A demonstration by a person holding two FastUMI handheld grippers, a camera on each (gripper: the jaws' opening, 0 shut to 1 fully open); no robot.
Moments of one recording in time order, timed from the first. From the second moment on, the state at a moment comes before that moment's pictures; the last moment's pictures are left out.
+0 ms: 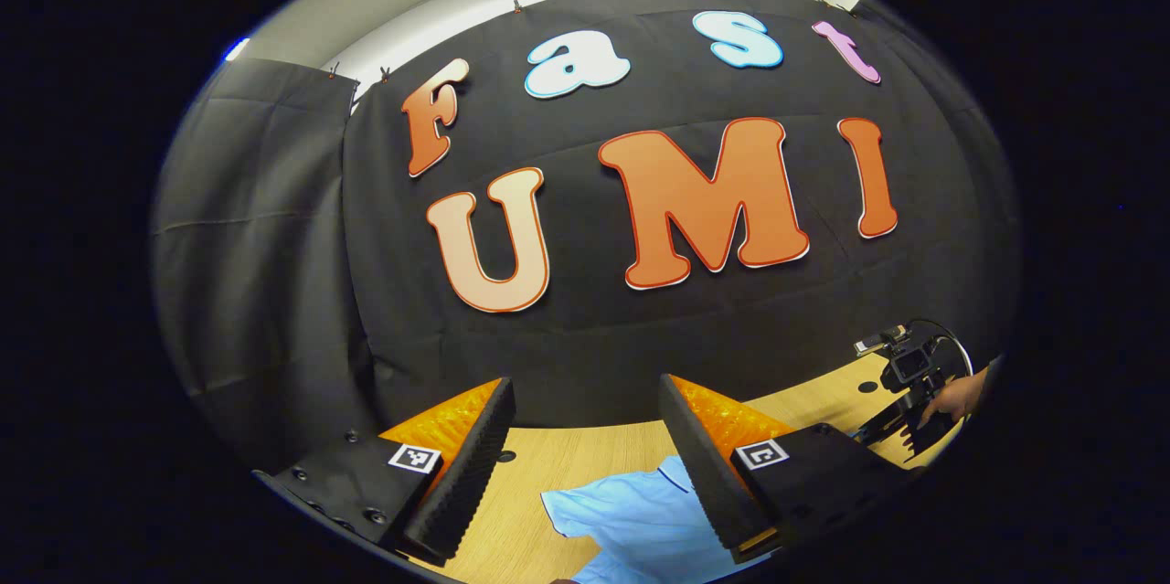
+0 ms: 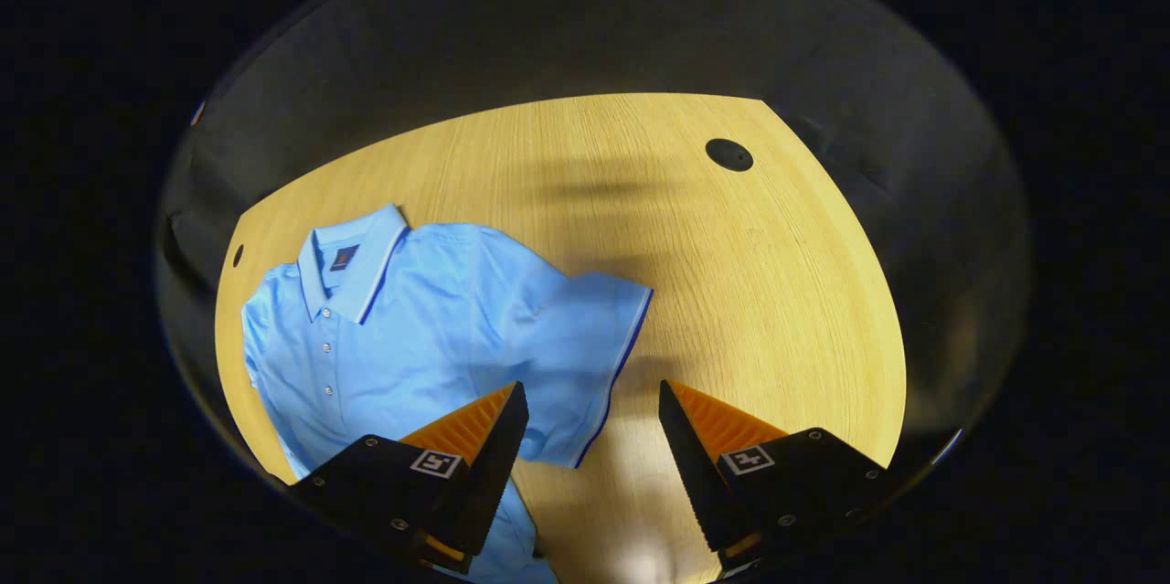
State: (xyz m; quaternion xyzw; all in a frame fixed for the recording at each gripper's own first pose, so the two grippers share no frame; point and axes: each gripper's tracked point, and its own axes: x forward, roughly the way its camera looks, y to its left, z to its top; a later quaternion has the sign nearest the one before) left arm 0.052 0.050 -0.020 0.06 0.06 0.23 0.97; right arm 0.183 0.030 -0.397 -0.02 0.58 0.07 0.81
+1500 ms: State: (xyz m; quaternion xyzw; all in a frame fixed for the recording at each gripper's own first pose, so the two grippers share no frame) left arm 0.021 0.025 -0.011 0.06 0.05 0.25 0.96; right arm 0.192 0.113 -0.372 0.05 0.56 0.15 0.81
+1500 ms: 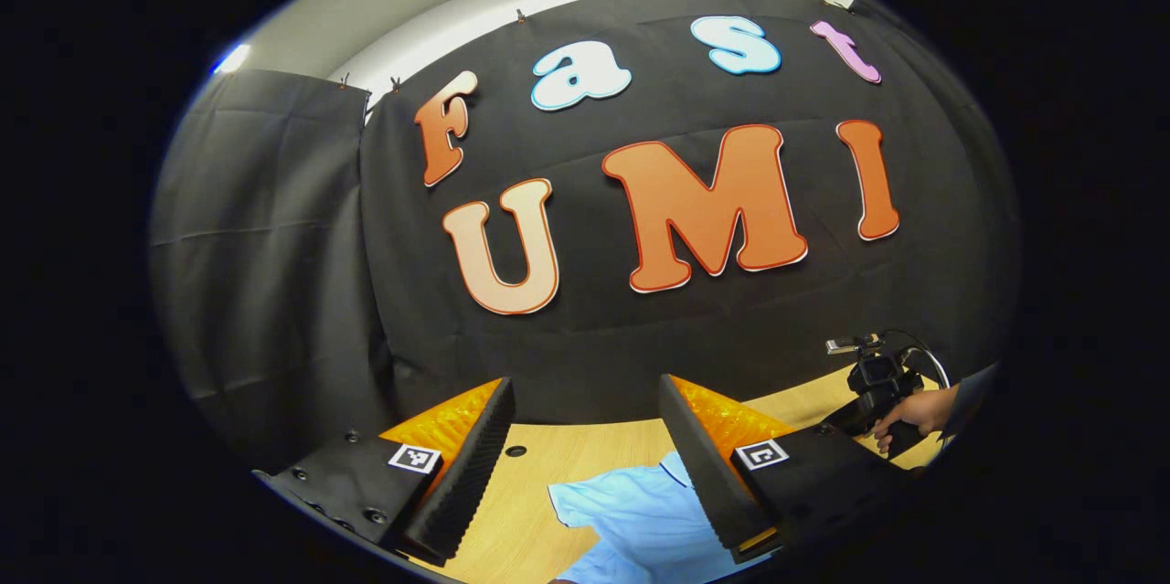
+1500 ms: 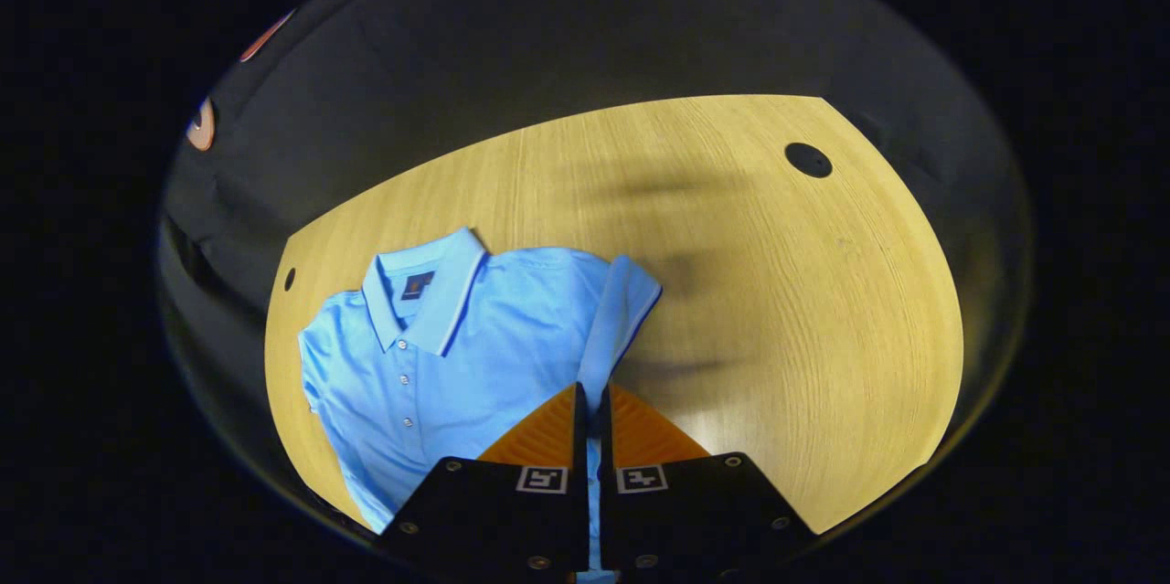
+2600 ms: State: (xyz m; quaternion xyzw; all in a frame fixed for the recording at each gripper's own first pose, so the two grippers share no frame) left arm 0.100 0.139 -0.177 -0.05 0.19 0.16 0.97; right arm 0.155 0.246 -0.370 0.09 0.58 0.19 0.79
